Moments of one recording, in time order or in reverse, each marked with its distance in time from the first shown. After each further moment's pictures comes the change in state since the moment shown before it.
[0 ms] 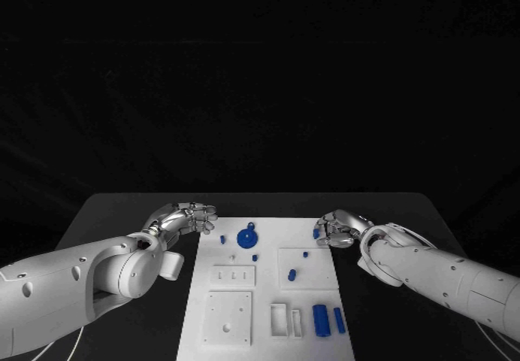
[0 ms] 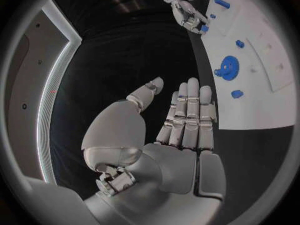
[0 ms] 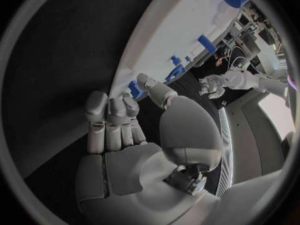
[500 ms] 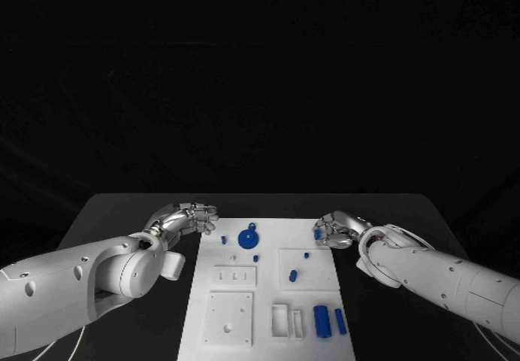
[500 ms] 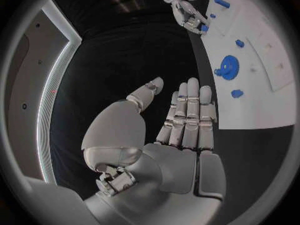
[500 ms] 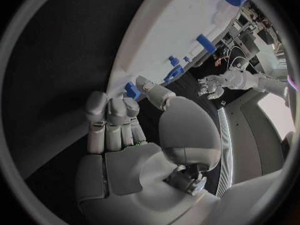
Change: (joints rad) left arm 0.000 0.002 0.000 -0.004 0.000 0.001 -0.001; left_hand 0.000 0.000 0.000 0.000 0.000 0.000 0.000 0.000 0.001 0.000 0.000 0.000 0.000 0.000 0.000 0.000 0.000 0.004 0.000 0.000 0.000 0.000; right arm -0.001 0.011 0.000 -0.005 0.000 0.004 0.002; right_hand -0.007 0.009 0.046 0.021 -0.068 0.023 -0.005 0.009 0.000 0.002 -0.005 0.000 0.001 0.000 -0.007 -0.002 0.006 0.001 -0.001 0.001 0.000 0.000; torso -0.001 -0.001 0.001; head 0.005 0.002
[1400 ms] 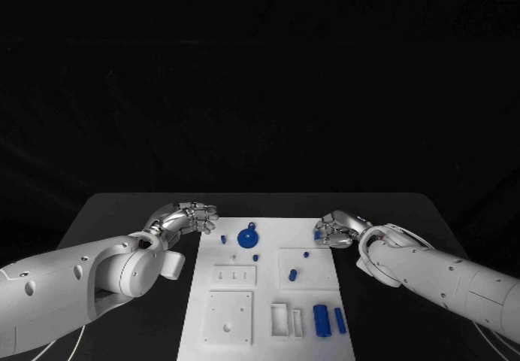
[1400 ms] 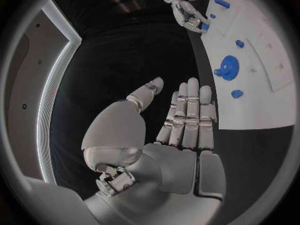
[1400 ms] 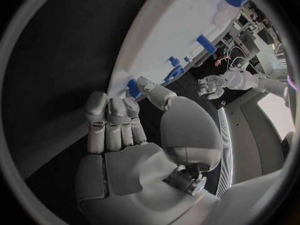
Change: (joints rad) left arm 0.000 0.000 0.000 -0.001 0.000 0.001 -0.001; left_hand 0.000 0.000 0.000 0.000 0.000 0.000 0.000 0.000 0.001 0.000 0.000 0.000 0.000 0.000 0.000 0.000 0.000 -0.001 0.000 0.000 0.000 -0.001; right arm -0.001 0.000 0.000 -0.004 0.000 -0.001 0.003; right_hand -0.002 0.025 0.058 0.023 -0.038 0.074 -0.017 0.042 0.004 0.008 -0.005 0.000 0.000 0.000 0.000 -0.008 0.008 0.001 0.000 0.000 0.004 0.000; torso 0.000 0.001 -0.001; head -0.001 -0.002
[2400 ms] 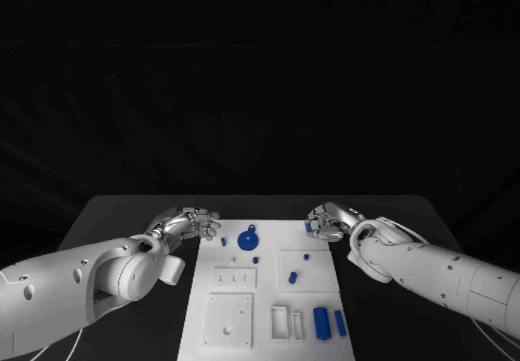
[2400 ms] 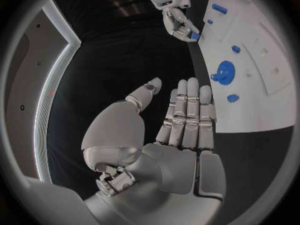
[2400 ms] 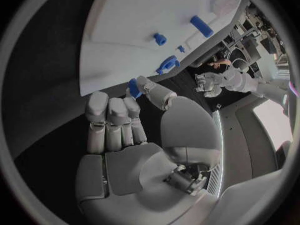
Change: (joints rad) left arm 0.001 -0.006 0.001 0.009 -0.042 0.031 -0.049; left_hand -0.053 0.019 -0.018 0.032 -0.012 0.067 -0.027 0.009 0.019 0.079 -0.043 0.058 0.027 0.023 -0.018 0.025 0.005 -0.001 0.009 -0.009 0.020 -0.006; right arm 0.042 -0.017 0.000 0.134 -0.089 -0.076 -0.099; right_hand -0.004 0.015 0.011 0.000 -0.004 0.031 -0.031 0.020 0.003 0.015 -0.023 0.009 0.009 0.006 -0.020 0.000 0.006 0.014 -0.004 -0.004 0.004 0.001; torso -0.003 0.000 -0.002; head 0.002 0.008
